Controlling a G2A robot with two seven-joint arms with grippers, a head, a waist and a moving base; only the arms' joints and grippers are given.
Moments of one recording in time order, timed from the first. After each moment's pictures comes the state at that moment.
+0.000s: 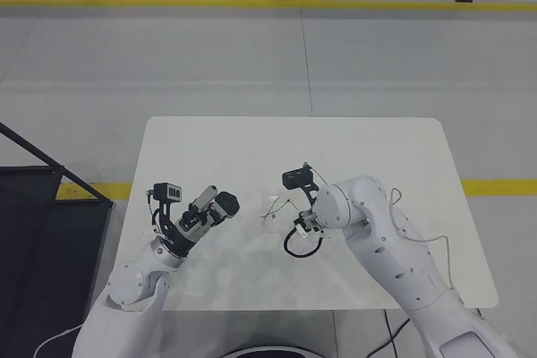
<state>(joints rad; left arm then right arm) 1.47 -1.24 -1.45 -1.73 -0.43 -0.41 -0.62 -0.71 -1.34 0.87 -1.52 -0.99 0.28 1.54</state>
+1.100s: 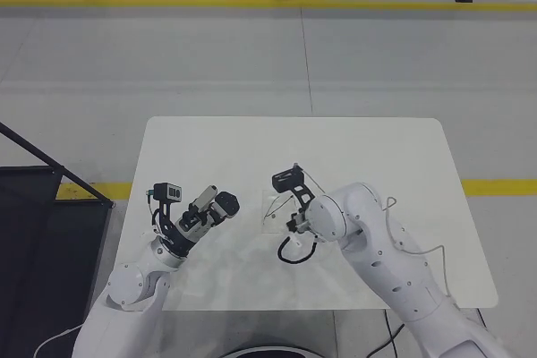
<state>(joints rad) 1.47 -1.24 -1.45 -1.73 -0.43 -0.41 -0.62 -0.75 -1.35 0.87 -1.61 -1.02 0.24 1.49</state>
